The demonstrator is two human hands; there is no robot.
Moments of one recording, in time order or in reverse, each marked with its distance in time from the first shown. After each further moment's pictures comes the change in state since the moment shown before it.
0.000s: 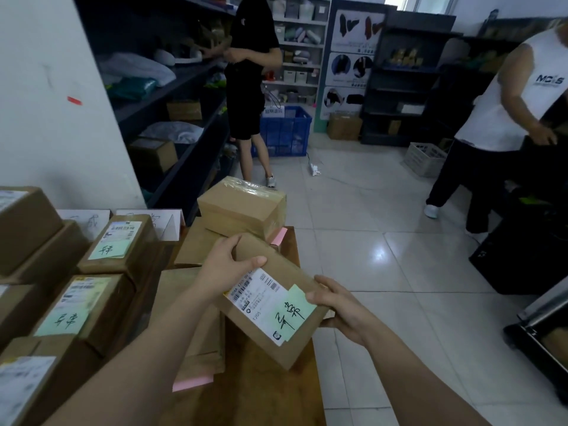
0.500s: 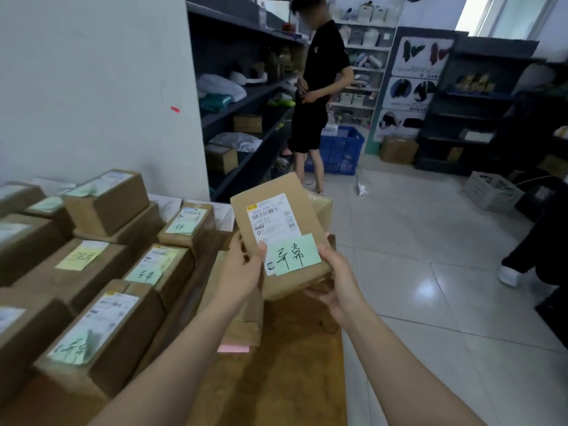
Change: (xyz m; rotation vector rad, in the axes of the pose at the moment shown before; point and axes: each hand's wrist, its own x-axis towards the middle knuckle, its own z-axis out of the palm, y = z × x) left_hand -0.098 0.007 -0.020 -0.380 0.363 -0.081; right_hand -0.020 -0.031 0.092 0.228 0.062 -0.179
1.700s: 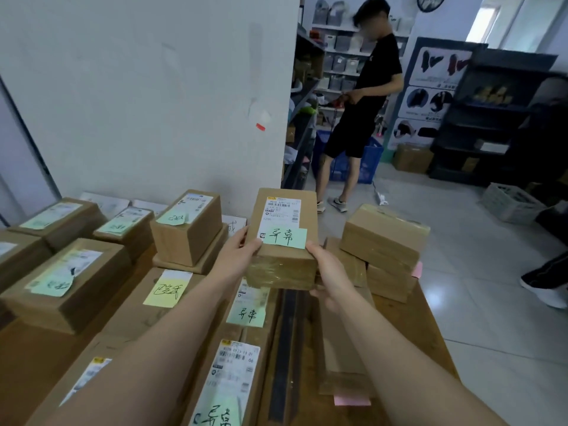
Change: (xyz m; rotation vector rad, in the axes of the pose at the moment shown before) left_hand 0.159 -0.021 -0.252 -0.045 -0.159 -0.122; right_hand 0.067 0.022 0.284 -0.220 0.065 0.076
